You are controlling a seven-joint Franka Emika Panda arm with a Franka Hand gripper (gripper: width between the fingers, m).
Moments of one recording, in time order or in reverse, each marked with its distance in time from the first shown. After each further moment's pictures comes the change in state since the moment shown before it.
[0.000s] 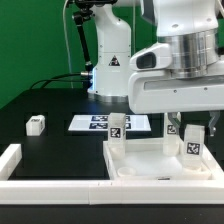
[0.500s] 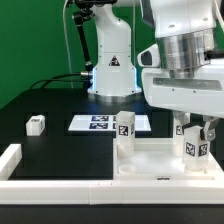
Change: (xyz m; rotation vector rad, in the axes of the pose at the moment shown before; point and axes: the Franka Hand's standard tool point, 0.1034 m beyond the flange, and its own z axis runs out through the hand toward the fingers) arm 0.005 -0.005 0.001 0.058 0.022 0.608
